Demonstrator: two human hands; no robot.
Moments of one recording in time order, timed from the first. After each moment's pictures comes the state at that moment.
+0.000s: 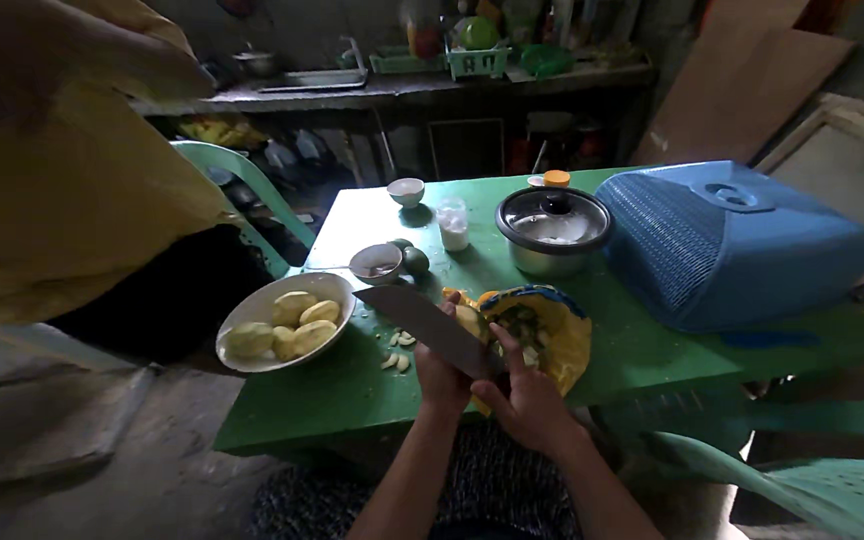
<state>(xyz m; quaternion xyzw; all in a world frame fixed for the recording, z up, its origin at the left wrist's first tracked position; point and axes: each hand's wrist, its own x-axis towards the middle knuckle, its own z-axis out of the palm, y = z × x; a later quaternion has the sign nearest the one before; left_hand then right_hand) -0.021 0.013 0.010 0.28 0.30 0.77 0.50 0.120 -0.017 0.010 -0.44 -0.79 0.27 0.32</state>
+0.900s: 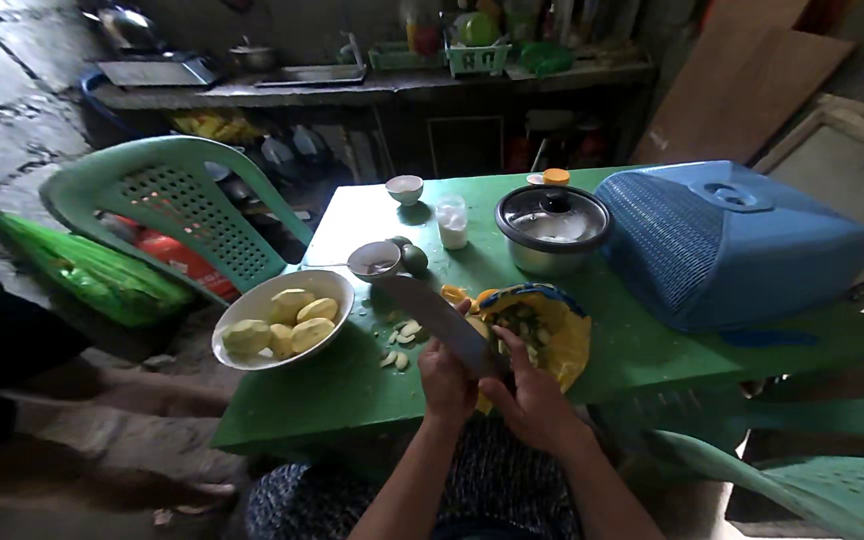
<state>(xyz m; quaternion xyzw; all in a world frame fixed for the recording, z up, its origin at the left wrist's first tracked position) -0.013 0.002 0.003 0.30 0.30 0.76 0.49 0.126 -0.016 0.011 -0.42 -0.78 0.32 0.33</state>
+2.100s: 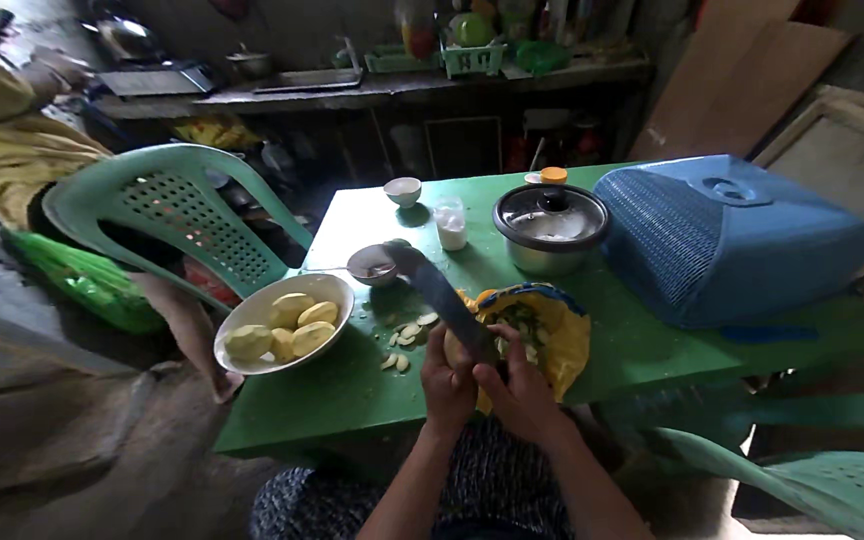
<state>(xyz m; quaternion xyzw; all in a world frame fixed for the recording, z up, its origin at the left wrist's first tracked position) -0.014 -0.008 -0.010 0.51 0.45 0.70 0.22 0.108 -0.011 0.010 -0.39 -0.73 0.37 0.42</state>
